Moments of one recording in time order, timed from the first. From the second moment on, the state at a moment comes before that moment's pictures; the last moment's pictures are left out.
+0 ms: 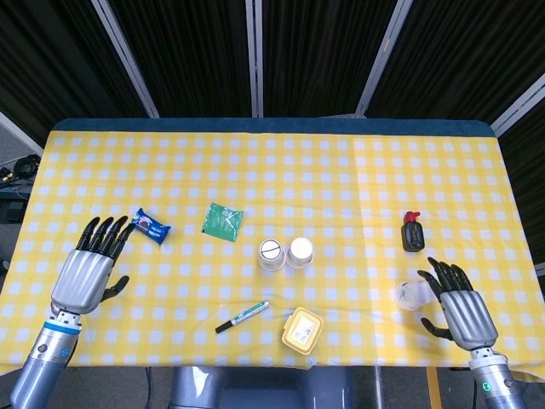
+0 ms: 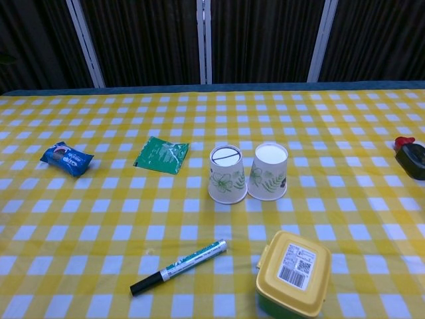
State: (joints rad) left arm -0.44 -1.22 0.15 -1.86 1.40 1.57 0.48; right arm 0.14 -1.16 -0.01 -1.69 -1.50 1.32 -0.14
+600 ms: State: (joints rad) left arm -0.38 -1.20 0.10 -1.86 1.47 1.53 0.46; right arm 0.20 -1.18 0.02 -1.68 -1.38 1.19 -0.19
